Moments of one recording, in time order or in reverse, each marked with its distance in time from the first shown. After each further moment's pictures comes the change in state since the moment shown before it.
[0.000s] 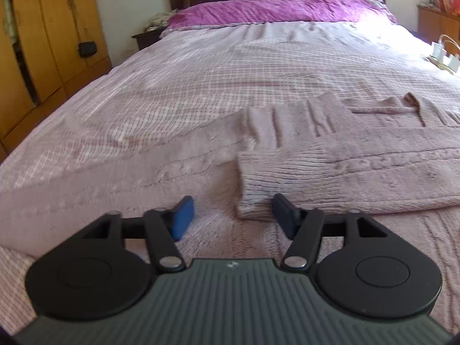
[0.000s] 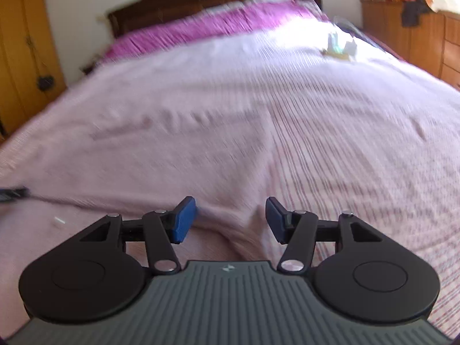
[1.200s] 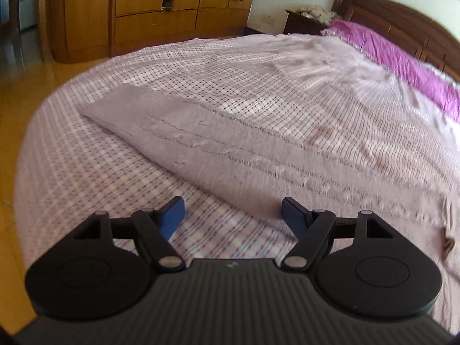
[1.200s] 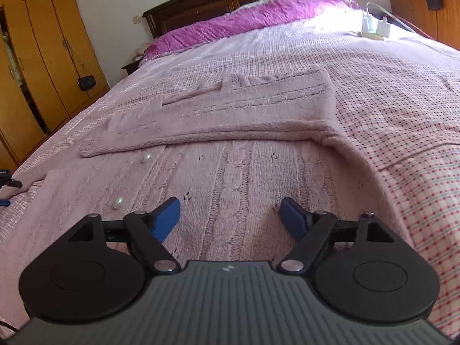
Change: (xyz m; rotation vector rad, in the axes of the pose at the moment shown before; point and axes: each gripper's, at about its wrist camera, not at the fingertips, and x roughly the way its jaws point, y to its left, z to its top) left arm -0.049 0.260 -0.057 -0.616 0.063 0.214; right arm -0.060 0.051 -0.071 0.025 -0.026 0.219
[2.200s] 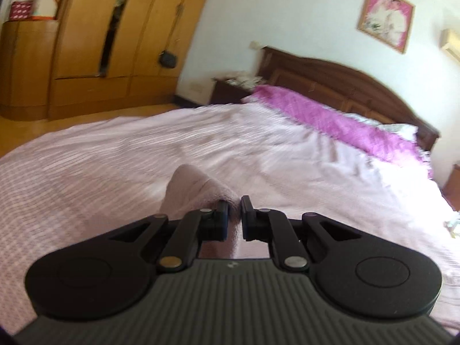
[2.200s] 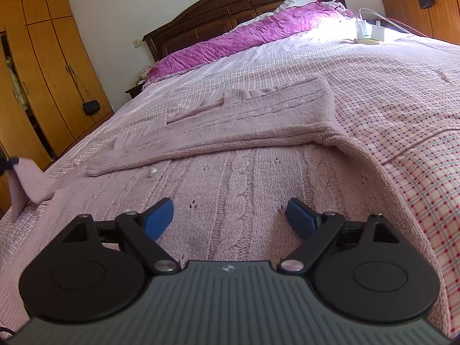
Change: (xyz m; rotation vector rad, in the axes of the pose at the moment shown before) left arm -0.071 -0.057 0.009 0.072 -0.306 -0.317; right arm -0.001 -0.010 -0.009 0.058 -0.078 0.034
